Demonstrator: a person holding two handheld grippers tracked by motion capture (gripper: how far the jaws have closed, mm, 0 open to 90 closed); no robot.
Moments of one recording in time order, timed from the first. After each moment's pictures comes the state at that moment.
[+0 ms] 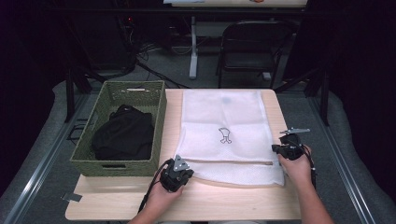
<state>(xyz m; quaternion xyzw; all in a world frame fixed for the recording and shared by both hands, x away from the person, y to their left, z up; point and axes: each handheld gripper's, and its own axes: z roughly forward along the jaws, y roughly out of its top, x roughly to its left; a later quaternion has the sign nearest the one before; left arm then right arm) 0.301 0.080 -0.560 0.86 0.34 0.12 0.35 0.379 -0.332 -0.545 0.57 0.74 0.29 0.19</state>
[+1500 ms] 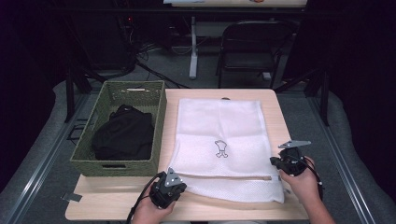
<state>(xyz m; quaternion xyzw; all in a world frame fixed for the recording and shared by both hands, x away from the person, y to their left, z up) 0.251 0.098 -0.540 0.88 0.33 0.11 0.33 0.322 -0.314 -0.526 0.51 0.79 0.28 0.18</state>
